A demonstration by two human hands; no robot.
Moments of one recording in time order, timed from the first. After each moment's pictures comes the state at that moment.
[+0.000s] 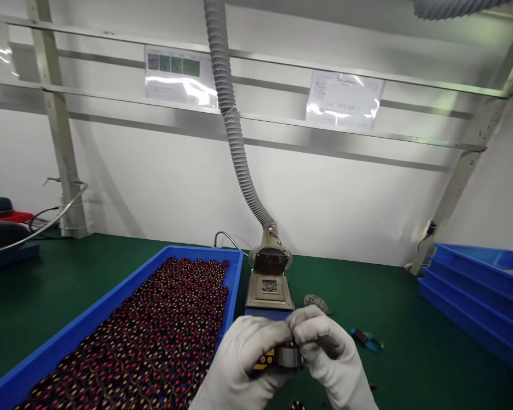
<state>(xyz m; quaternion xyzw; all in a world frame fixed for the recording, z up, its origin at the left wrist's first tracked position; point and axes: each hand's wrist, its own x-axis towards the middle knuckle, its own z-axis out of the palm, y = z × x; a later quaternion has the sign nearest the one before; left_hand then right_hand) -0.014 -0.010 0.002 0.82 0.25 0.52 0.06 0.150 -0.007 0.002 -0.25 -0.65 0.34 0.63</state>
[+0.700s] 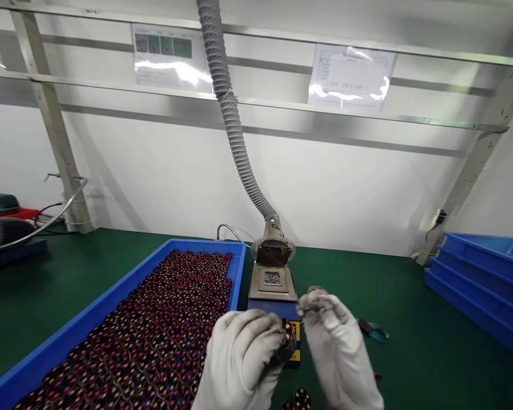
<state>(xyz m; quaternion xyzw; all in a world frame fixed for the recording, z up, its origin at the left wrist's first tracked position) -0.013 -0.011 -0.005 0.78 0.30 0.52 -0.15 0.139 0.006 -0.001 -0.25 -0.35 0.48 0.77</state>
